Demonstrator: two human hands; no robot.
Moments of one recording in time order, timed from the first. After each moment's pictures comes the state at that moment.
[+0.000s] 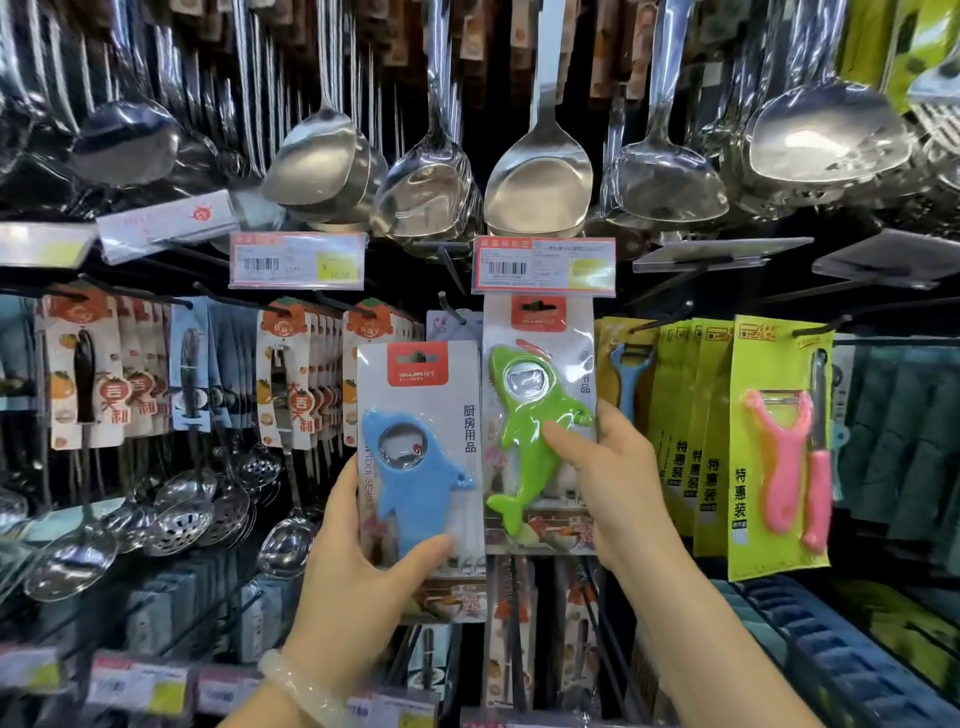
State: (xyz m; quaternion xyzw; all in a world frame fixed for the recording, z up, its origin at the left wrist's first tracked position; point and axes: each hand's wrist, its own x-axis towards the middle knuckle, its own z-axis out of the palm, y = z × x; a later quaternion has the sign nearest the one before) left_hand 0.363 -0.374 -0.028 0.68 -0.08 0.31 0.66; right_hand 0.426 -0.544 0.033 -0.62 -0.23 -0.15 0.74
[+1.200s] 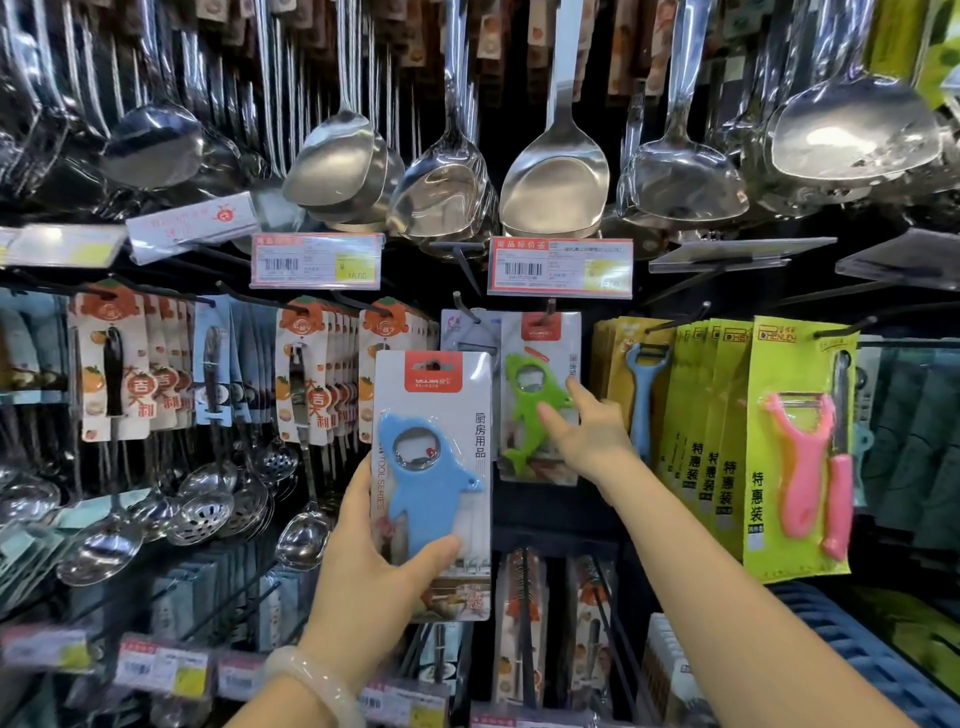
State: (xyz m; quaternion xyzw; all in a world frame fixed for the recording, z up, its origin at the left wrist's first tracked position) left_hand 0.369 -0.370 -0.035 0.70 -0.06 0.31 0.64; right_hand 0.496 -0.535 0.049 -0.87 -0.11 -0.14 0.47
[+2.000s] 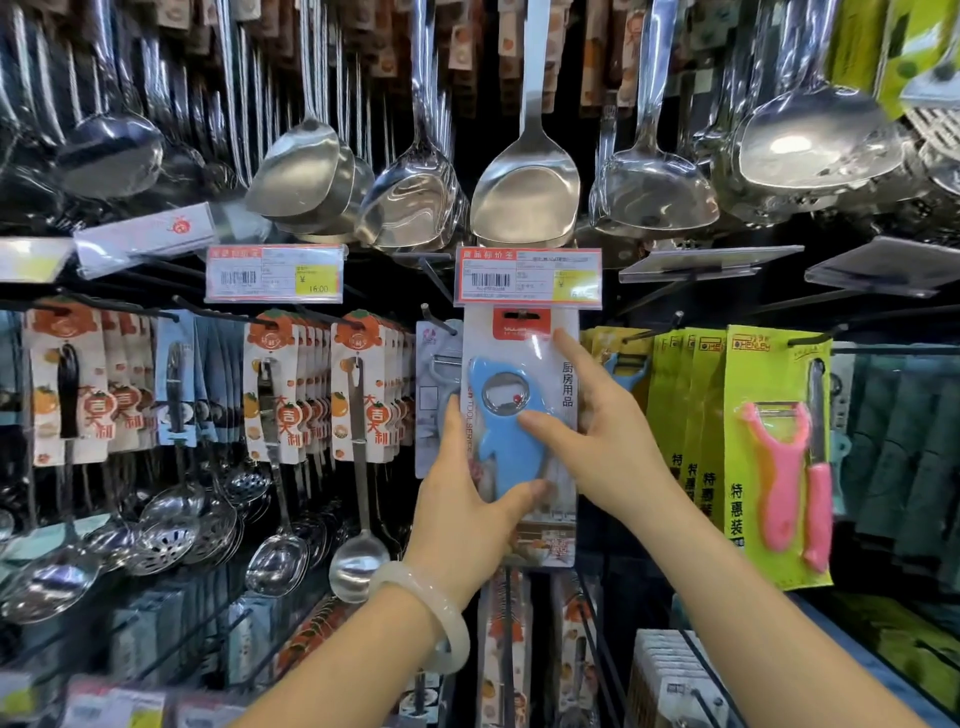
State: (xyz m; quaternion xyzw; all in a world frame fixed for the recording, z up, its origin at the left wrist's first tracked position) left_hand 0.417 -0.433 0.013 0.72 -0.16 0.30 0.60; right_hand 0.455 -0.557 0.062 -0.74 -0.33 -0.24 0.54
